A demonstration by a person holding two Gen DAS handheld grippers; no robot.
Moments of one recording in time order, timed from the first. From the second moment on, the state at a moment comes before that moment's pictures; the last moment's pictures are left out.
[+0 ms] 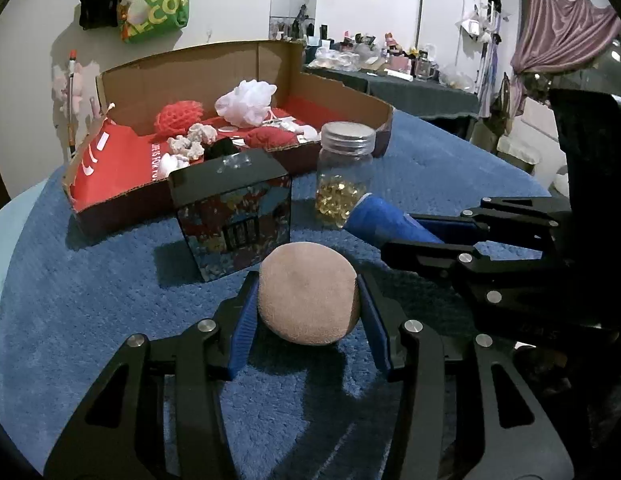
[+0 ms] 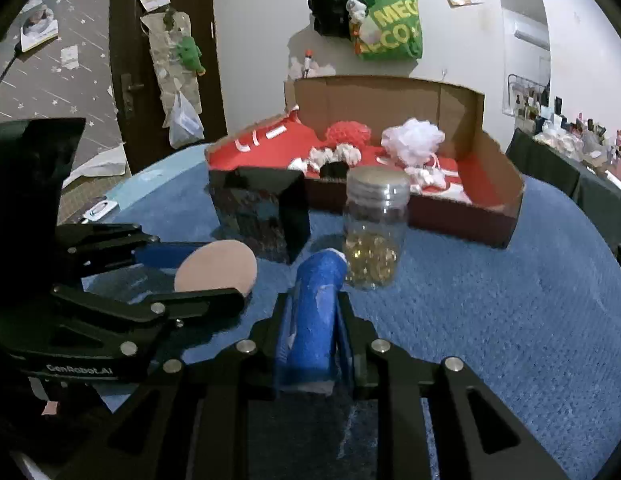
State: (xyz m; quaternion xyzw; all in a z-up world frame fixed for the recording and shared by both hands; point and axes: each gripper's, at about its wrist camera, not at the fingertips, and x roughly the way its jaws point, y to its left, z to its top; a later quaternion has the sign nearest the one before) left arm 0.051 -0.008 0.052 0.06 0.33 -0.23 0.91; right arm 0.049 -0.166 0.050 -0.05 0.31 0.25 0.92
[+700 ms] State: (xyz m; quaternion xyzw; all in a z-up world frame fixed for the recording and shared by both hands) left arm 0.049 -0.003 0.056 0.06 0.33 -0.23 0.91; right arm 0.045 -0.166 0.054 -0.05 0.31 0.25 0.92
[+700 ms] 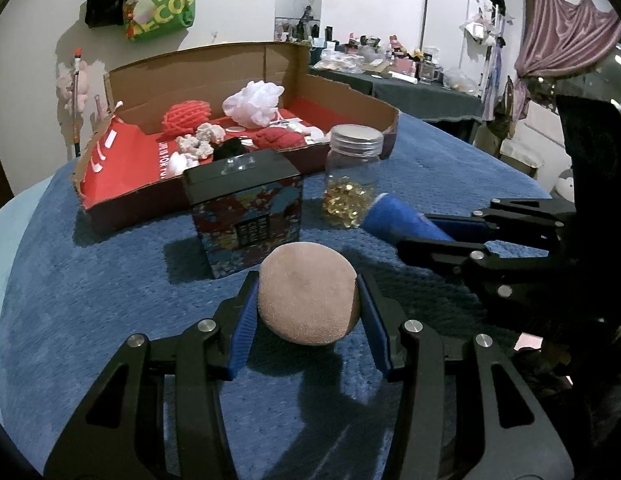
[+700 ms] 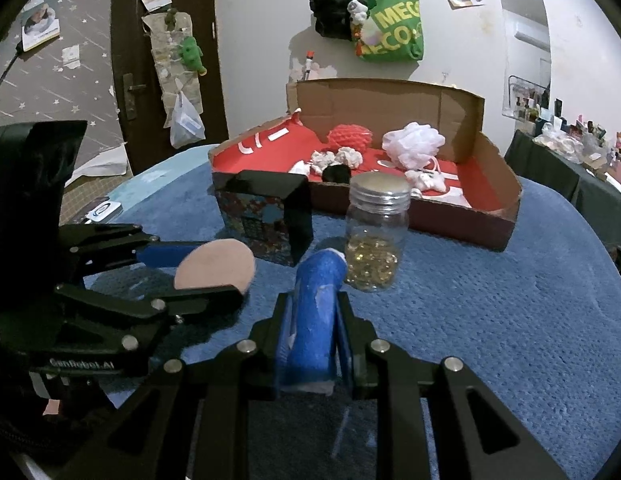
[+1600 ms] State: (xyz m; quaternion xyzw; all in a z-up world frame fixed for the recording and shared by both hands) left arm 0.090 0.065 0.058 0.06 0.36 -0.15 0.92; right arm 0.083 -0.221 0.062 -0.05 0.33 0.17 0.93
